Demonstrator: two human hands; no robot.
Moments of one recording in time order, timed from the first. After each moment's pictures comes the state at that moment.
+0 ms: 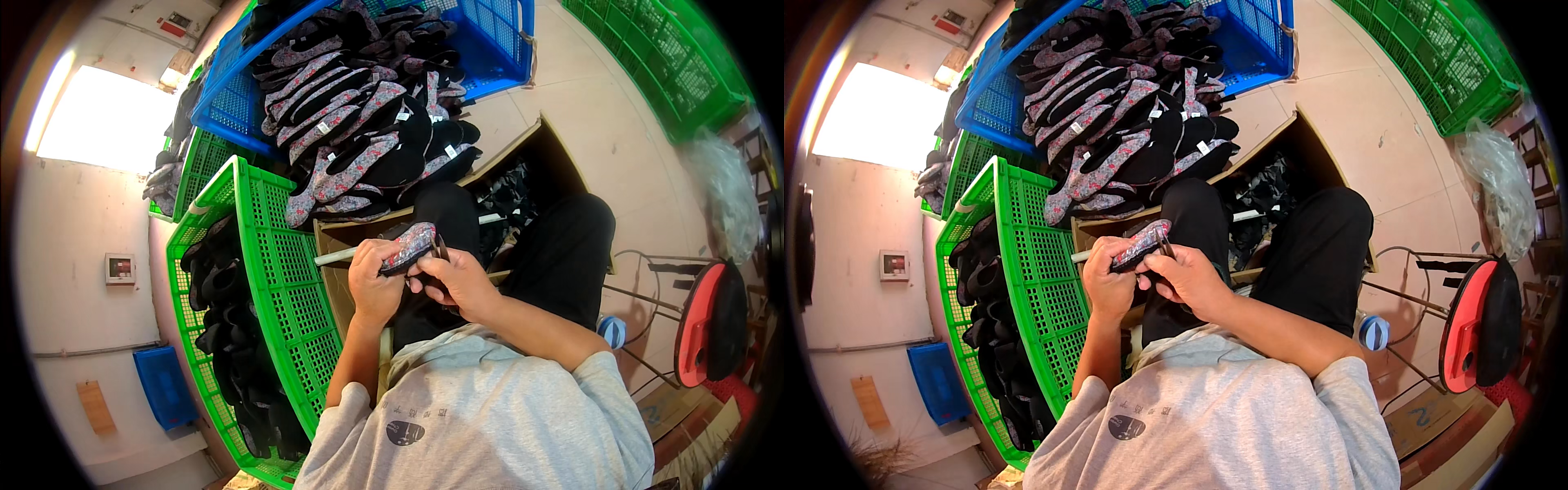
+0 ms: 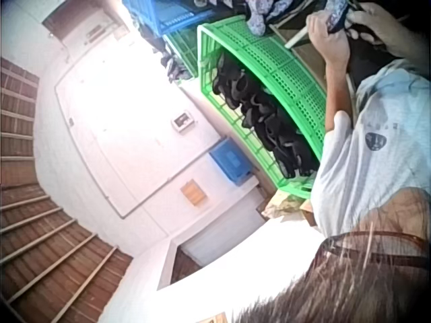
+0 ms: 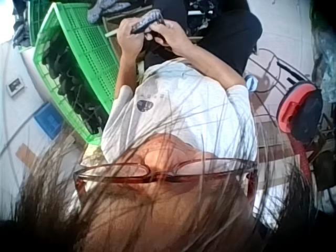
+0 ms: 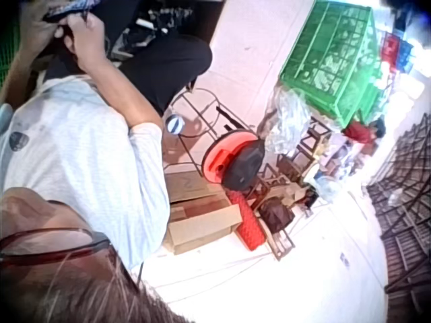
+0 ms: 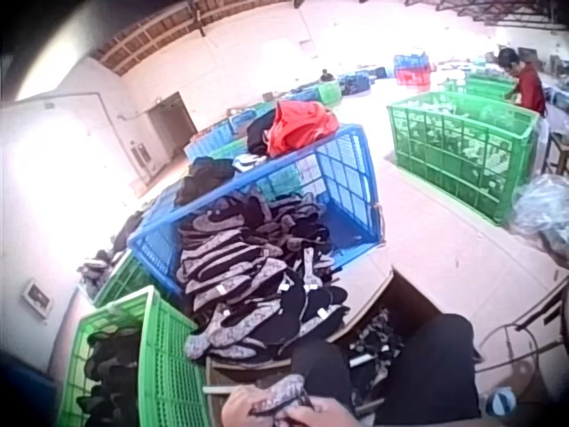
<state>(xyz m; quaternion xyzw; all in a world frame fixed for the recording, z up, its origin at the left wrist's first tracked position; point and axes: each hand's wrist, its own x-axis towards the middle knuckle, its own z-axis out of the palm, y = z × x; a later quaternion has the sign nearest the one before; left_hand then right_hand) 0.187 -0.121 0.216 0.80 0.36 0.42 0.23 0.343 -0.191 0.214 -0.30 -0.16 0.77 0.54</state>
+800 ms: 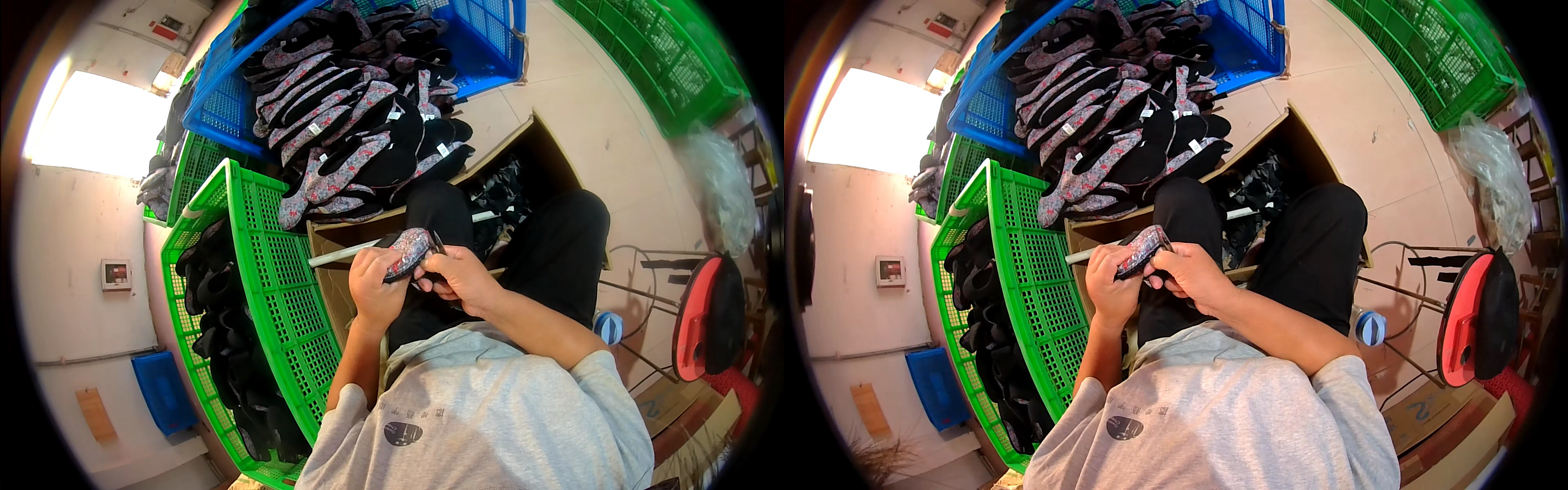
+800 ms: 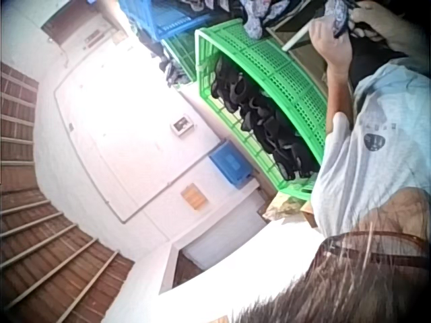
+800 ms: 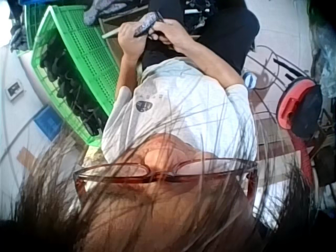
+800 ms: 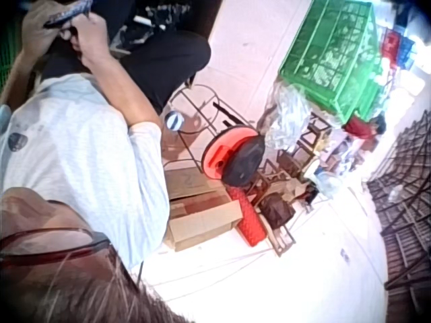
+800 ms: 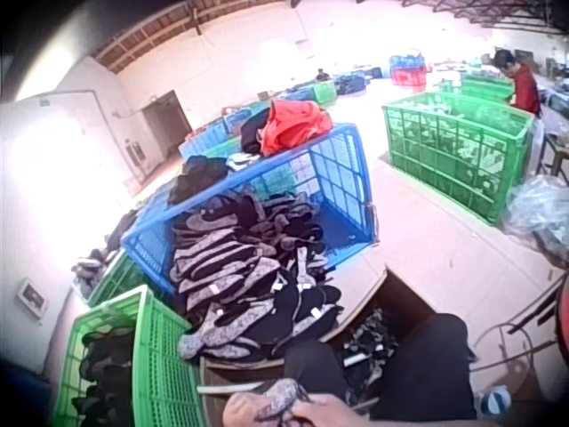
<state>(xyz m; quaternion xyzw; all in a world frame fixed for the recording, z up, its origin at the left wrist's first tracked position) 0.185 -0.126 0.203 0.84 0.33 0.41 0.17 0.356 -0.188 0.206 -0.35 -0.14 0.79 0.49</state>
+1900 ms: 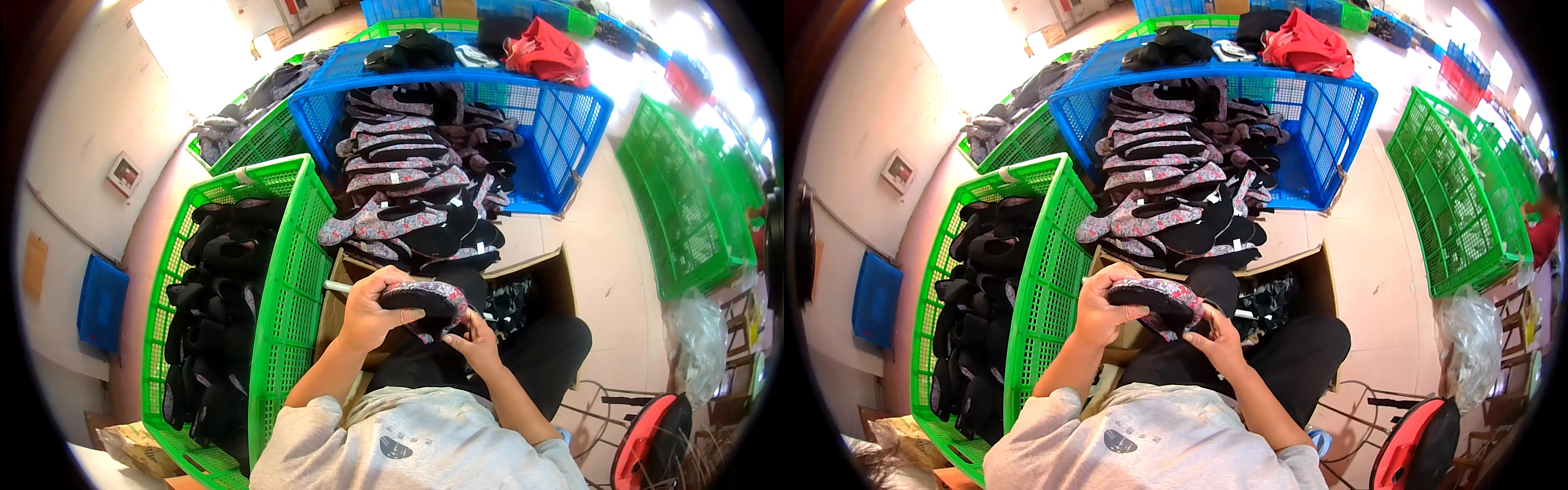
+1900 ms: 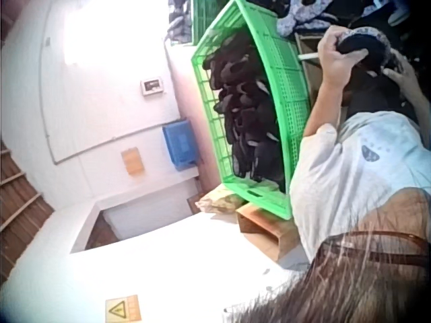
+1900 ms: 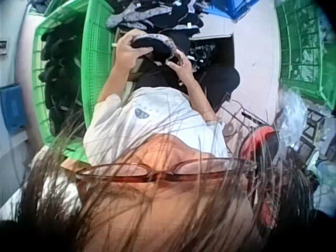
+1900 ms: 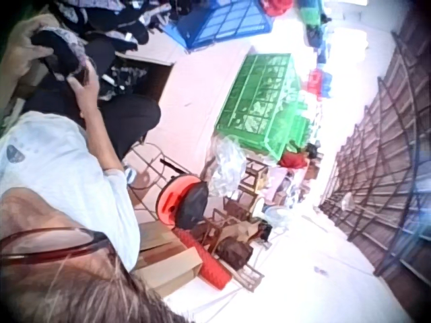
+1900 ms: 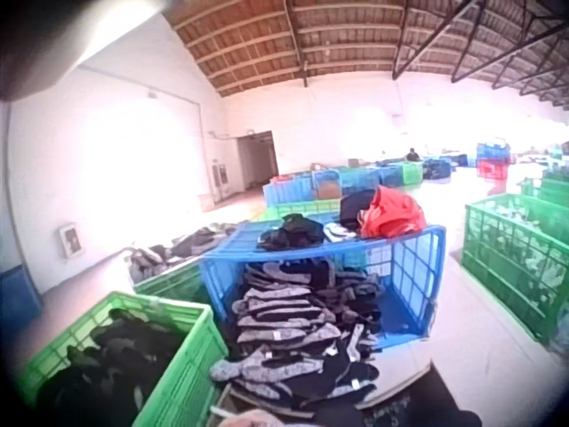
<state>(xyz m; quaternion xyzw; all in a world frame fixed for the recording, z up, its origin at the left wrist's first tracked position) 0.155 -0.127 0.291 0.58 0.29 0.51 0.56 0.359 -0.194 0.150 -0.40 -0.45 0.58 0.55</state>
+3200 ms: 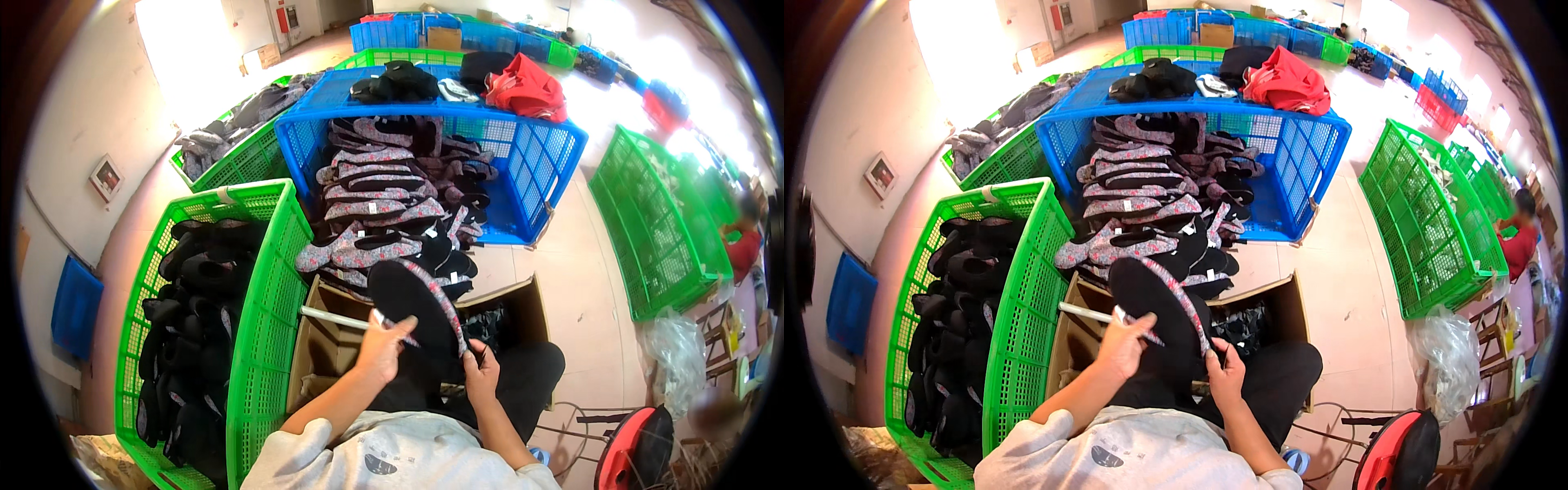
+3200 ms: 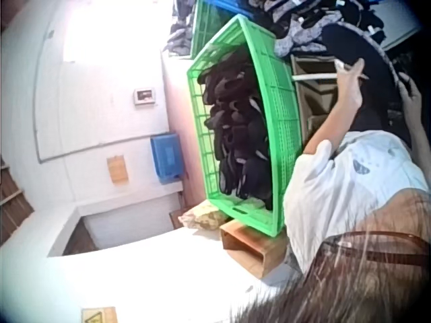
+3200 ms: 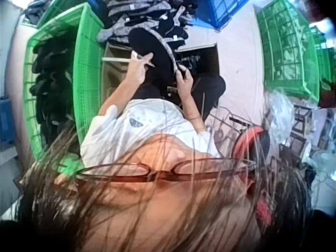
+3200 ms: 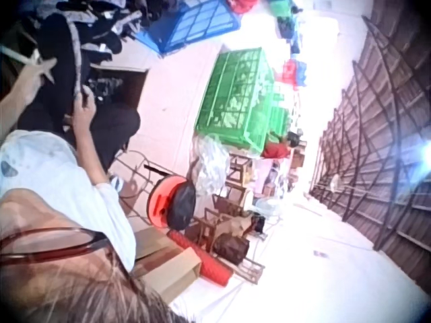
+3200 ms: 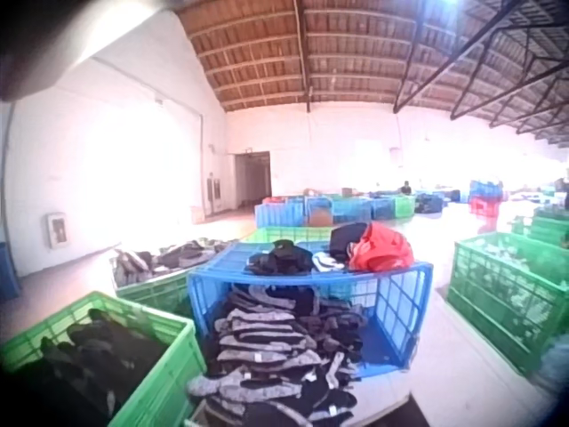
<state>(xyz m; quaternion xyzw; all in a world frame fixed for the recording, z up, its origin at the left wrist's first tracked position) 0.202 -0.130 0.224 0.27 0.42 0.51 0.71 0.386 -0.219 0.152 -0.56 -0.37 0.40 0.62</state>
